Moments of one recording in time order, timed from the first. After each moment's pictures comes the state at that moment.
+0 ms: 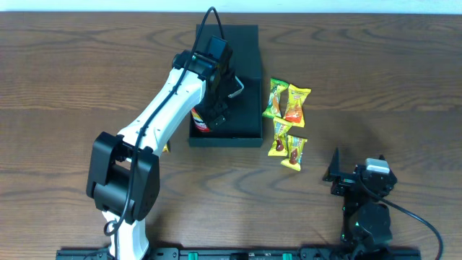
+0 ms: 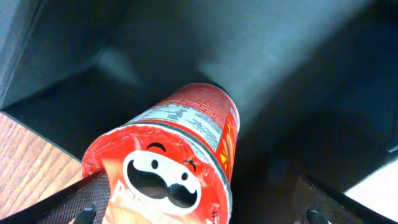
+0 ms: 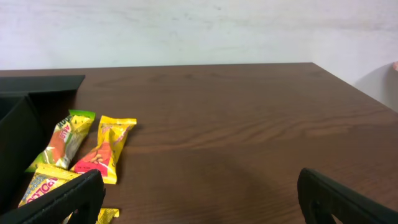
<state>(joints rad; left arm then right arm) -0.45 1.98 1.67 -1.12 -0.02 0.48 0.28 0.01 0.08 -0.24 0.47 0.05</state>
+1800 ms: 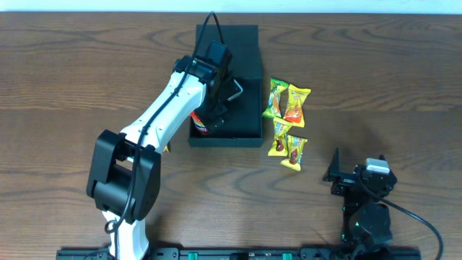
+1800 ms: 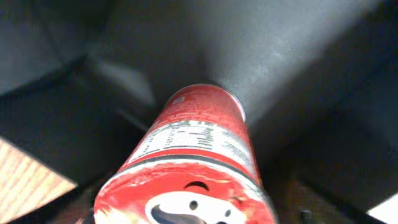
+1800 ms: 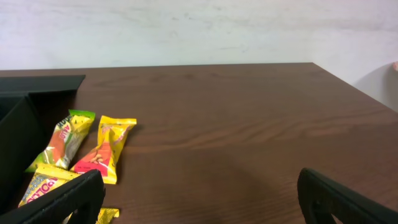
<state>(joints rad) -0.45 1.98 1.60 -1.06 -0.02 0.47 0.28 0.01 0.08 -0.24 0.47 0.05</state>
